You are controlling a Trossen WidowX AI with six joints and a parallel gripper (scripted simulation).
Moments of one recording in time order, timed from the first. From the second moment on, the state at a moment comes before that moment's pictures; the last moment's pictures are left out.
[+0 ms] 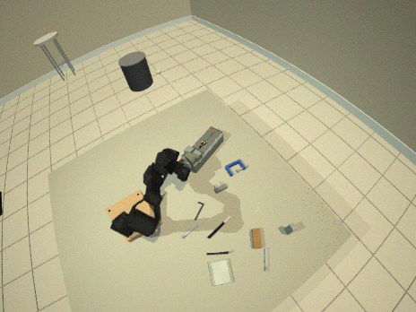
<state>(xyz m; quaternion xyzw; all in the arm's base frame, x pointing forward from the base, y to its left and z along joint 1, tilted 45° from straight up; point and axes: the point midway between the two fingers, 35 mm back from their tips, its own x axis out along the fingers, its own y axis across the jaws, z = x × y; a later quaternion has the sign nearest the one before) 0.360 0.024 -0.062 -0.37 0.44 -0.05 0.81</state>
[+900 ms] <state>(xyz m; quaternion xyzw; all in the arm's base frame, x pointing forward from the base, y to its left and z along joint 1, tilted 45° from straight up) 0.363 0.014 -0.054 -0.37 0.44 -0.05 0.81</state>
